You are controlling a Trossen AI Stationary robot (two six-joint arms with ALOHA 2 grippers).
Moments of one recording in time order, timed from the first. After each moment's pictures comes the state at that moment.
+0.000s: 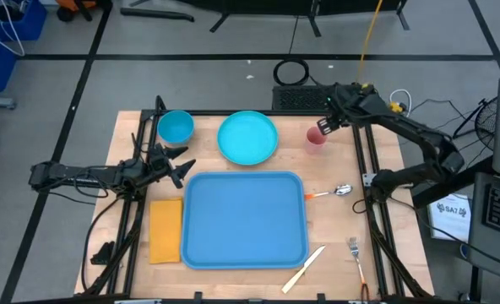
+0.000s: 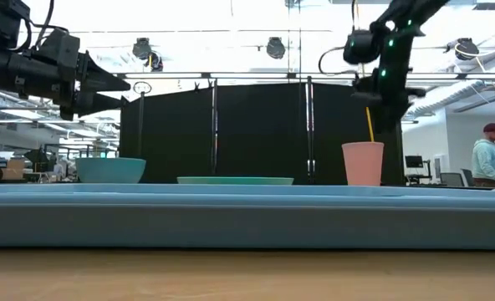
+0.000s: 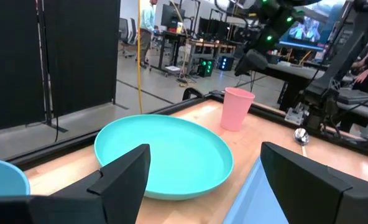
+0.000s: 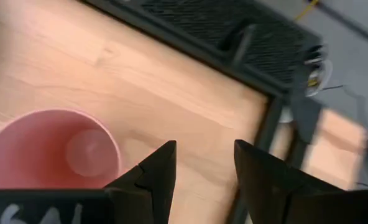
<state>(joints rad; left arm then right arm) 0.00 0.31 0.01 0.28 -0.52 -0.22 -0.81 1.33 1.05 -0.92 0.32 0.26</state>
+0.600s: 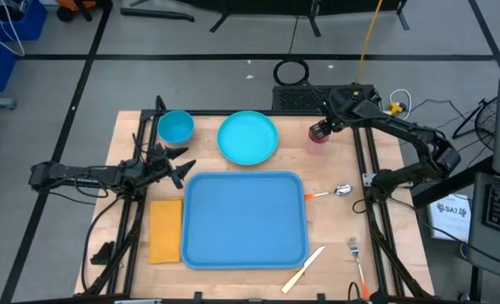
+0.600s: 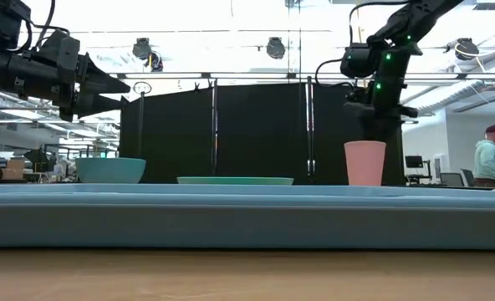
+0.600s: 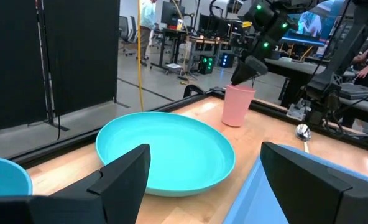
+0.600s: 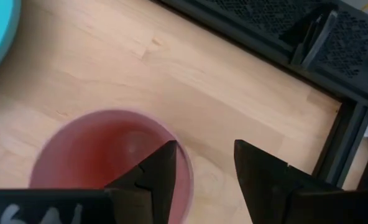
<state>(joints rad) 0.00 0.31 0.01 0.26 -0.52 -0.21 -0.81 1.36 0.97 -0.78 0.18 0.26</state>
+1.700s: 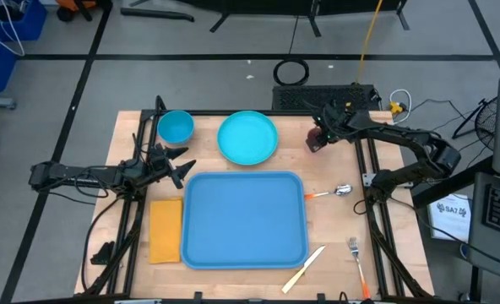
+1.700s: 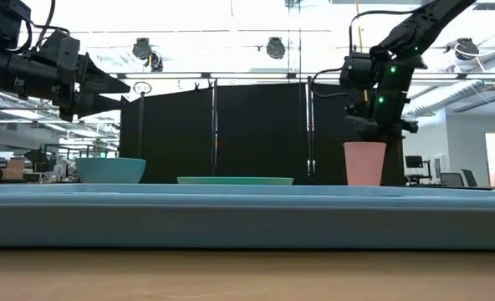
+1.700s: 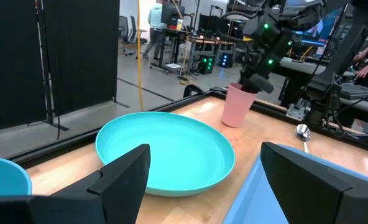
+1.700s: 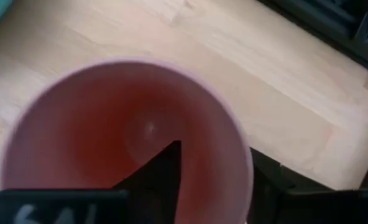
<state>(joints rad) 0.00 0.31 0.01 0.26 -0.52 -0.21 -0.71 1.36 0.81 -0.62 0.18 0.28</state>
